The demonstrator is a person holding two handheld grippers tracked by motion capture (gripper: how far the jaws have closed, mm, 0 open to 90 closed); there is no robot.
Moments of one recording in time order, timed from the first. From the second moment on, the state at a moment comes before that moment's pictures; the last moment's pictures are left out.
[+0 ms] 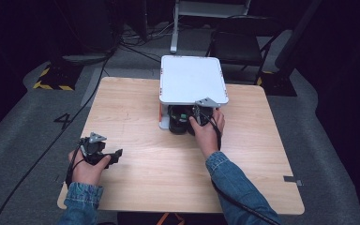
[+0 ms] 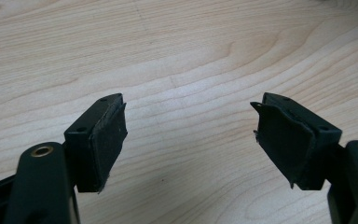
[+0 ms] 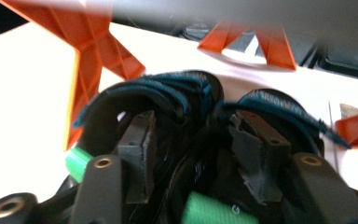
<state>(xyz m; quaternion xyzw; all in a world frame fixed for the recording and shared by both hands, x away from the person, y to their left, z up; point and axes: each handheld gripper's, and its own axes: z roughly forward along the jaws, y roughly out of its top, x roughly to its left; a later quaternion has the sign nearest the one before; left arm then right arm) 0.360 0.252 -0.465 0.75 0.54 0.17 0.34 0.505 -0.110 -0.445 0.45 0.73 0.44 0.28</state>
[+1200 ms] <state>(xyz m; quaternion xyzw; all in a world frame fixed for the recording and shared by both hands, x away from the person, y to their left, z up) 0.379 0.147 -0.444 0.83 0.37 0.12 0.41 0.380 -0.199 -0.434 0.38 0.76 0.50 0.15</state>
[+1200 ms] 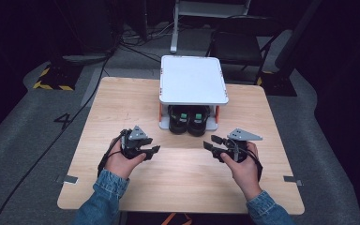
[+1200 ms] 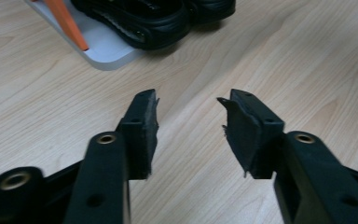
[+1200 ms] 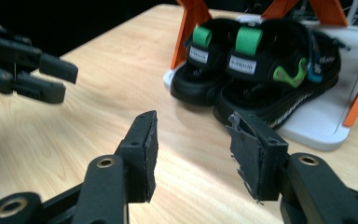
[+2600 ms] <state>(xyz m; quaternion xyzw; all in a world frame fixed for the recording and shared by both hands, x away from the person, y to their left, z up) 0.470 0.077 -0.495 0.79 0.40 0.17 0.43 0.471 -0.179 -0.492 0.40 0.78 0.44 0.20</state>
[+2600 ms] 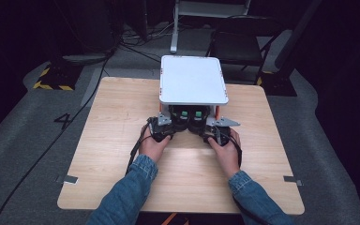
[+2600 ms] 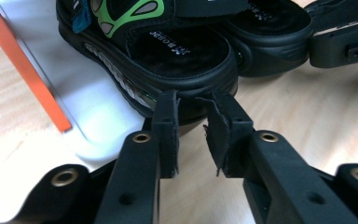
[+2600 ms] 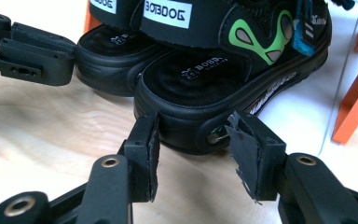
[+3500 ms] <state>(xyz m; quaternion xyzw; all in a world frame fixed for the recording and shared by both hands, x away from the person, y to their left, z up) 0.482 0.078 -0.488 0.77 0.41 0.19 0.45 0.505 -0.203 -0.474 0.39 0.78 0.43 0.23</state>
